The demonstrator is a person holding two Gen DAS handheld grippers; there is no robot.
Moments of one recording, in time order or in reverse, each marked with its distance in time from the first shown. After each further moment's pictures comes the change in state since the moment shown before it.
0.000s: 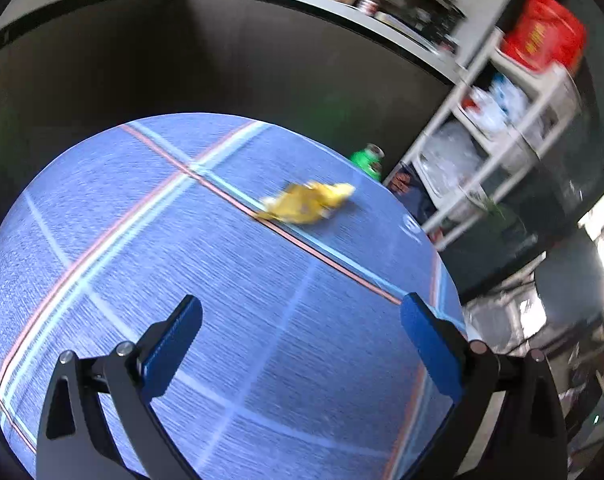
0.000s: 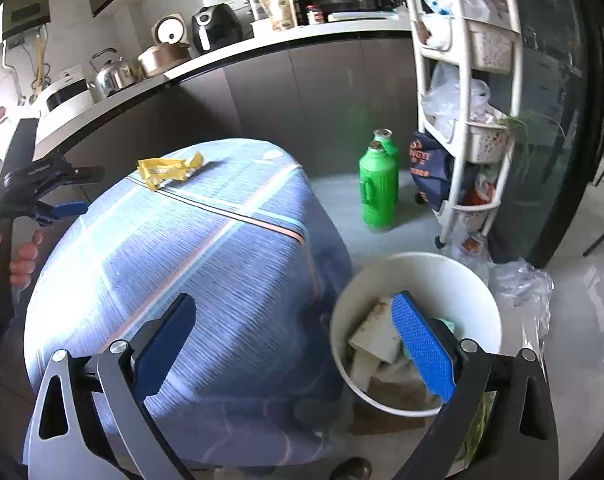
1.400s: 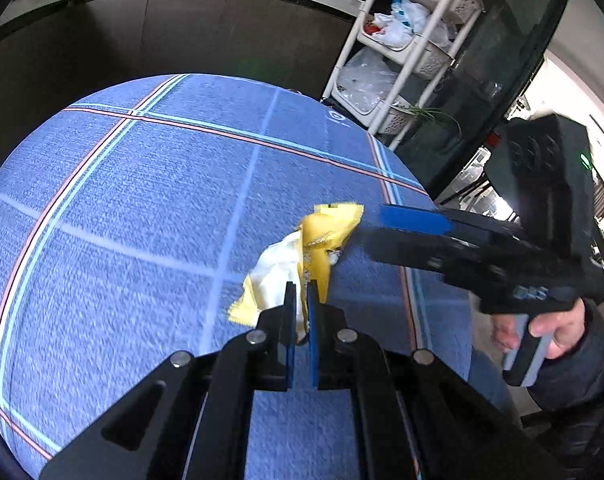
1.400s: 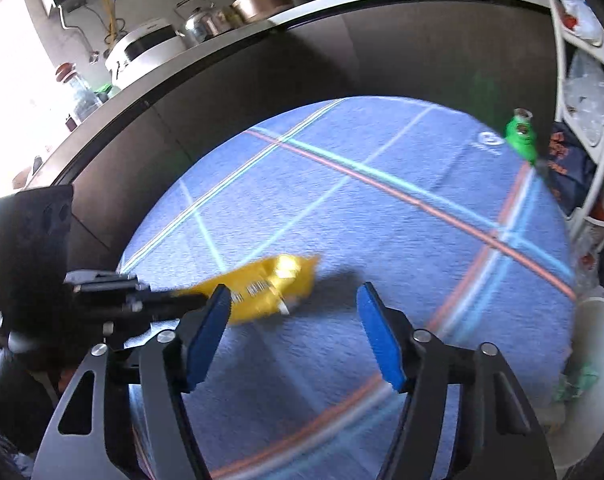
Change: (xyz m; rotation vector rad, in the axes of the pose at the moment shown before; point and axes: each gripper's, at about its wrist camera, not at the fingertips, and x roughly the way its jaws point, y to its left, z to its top) left arm -0.027 0.003 -0.099 0.347 0.129 -0.197; right arm 0.094 0.153 0.035 -0.083 0.214 0.369
